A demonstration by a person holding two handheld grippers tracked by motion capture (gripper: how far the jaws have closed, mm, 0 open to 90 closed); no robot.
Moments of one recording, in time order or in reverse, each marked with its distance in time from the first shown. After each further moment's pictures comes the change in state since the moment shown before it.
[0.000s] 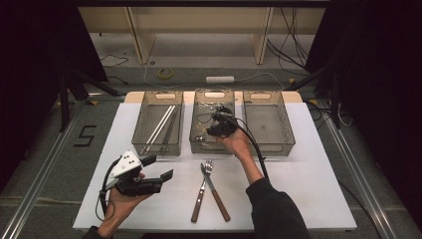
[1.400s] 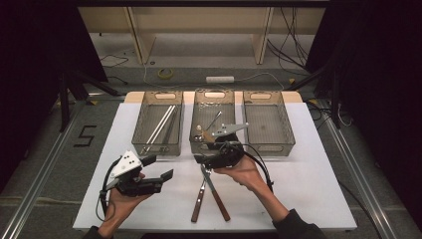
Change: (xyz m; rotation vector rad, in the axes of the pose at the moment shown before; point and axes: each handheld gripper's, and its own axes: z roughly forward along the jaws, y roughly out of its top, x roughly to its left) left arm -0.001 0.000 0.000 -0.004 0.004 -0.001; right arm 0.069 -0.063 -0.082 -0.185 0.257 -0.176
